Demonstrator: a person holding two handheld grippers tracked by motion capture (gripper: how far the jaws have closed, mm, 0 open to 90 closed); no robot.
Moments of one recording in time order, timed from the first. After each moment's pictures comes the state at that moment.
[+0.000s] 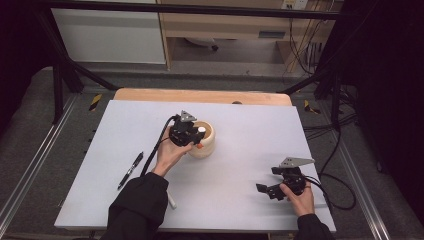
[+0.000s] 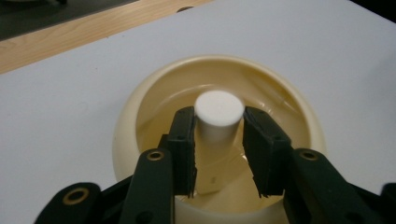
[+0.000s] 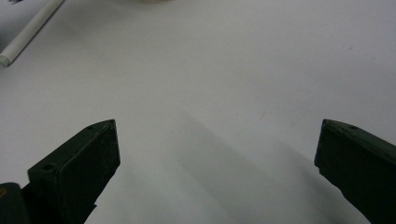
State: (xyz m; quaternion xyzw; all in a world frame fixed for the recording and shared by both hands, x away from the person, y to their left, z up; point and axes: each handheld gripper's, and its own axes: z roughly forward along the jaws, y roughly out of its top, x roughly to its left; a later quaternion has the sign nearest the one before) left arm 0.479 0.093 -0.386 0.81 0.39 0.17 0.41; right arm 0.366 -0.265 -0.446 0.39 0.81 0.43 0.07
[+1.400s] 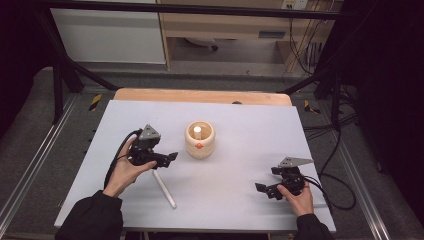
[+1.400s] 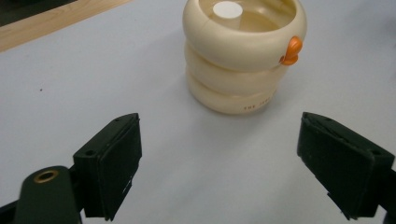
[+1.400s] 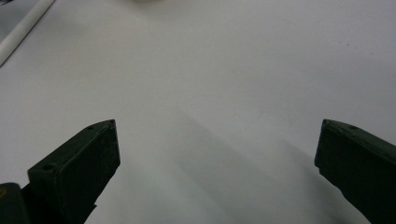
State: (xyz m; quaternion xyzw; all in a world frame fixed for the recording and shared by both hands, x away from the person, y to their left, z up) left arm 0.412 0.191 -0.375 0.82 0.37 0.17 0.39; right arm 0.367 -0.262 -0.447 0.41 0.81 0.42 0.07
